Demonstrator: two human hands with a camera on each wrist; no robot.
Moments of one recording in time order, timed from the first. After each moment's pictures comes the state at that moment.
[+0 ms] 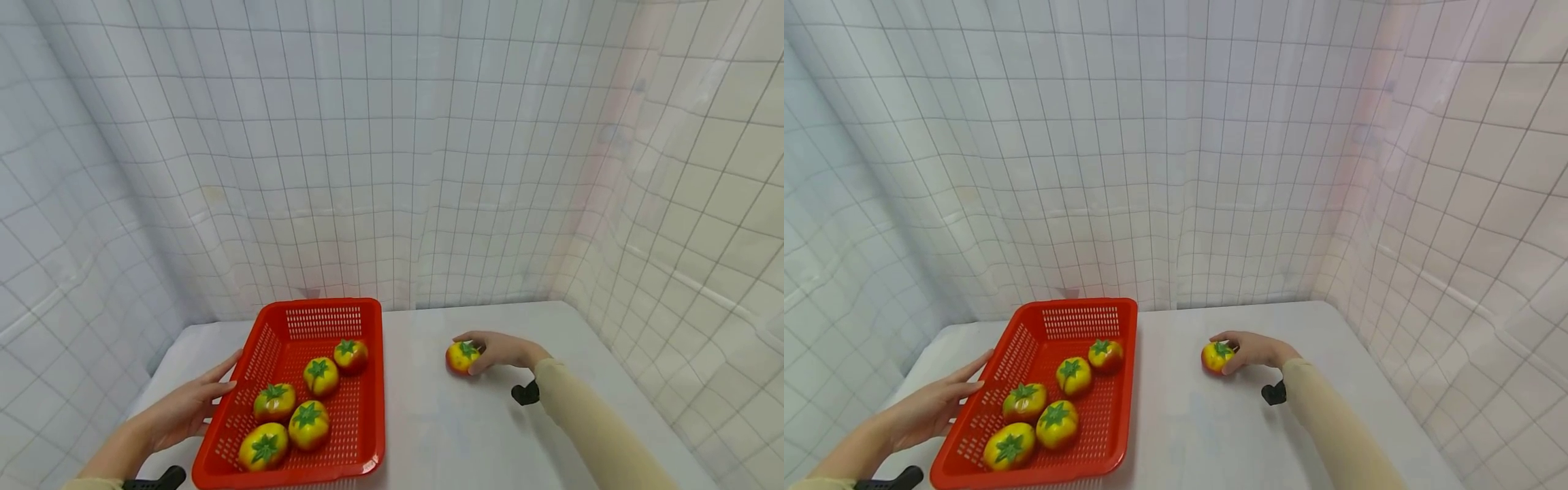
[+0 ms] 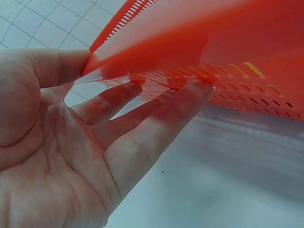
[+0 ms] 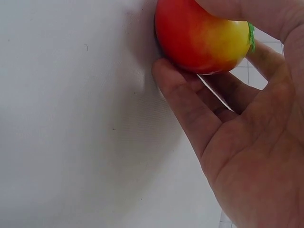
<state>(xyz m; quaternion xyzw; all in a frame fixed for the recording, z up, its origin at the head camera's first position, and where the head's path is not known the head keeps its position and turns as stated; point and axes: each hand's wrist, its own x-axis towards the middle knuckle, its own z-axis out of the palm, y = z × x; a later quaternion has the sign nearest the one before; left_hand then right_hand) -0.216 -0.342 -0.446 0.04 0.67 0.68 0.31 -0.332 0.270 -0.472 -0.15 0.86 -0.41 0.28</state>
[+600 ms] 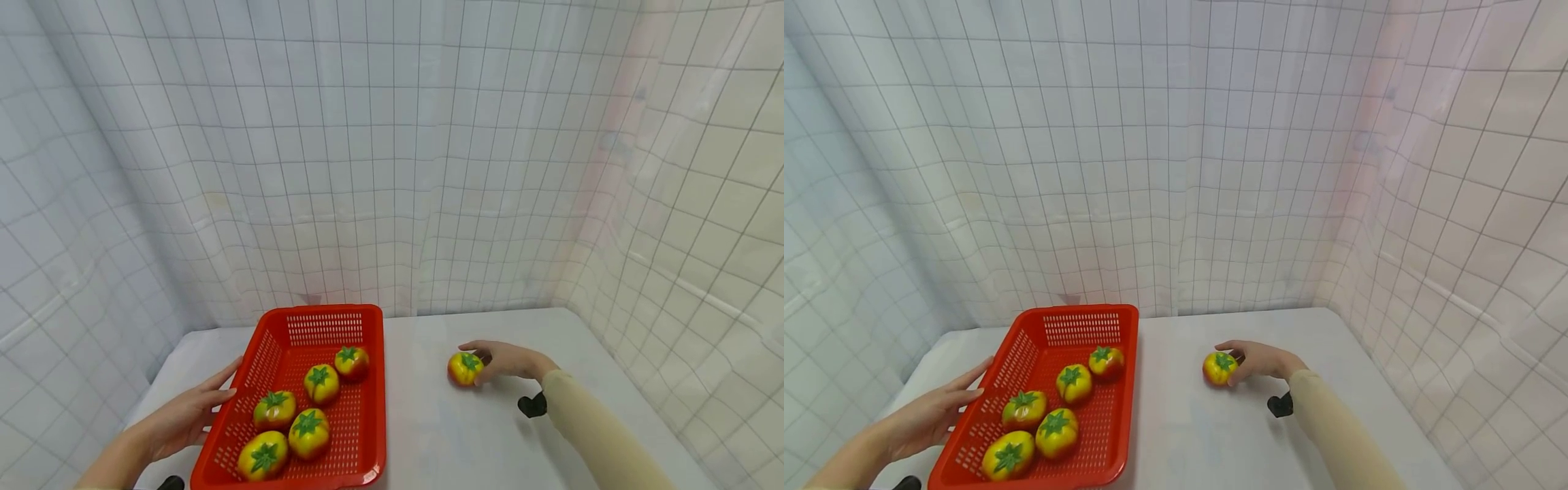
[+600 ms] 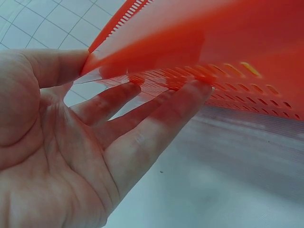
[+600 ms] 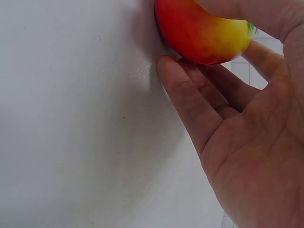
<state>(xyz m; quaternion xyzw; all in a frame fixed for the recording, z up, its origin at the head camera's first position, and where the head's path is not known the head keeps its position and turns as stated) -0.216 -0.343 -0.448 0.04 0.65 0.69 0.32 -0.325 0.275 -0.476 -0.16 0.85 -0.42 0.27</state>
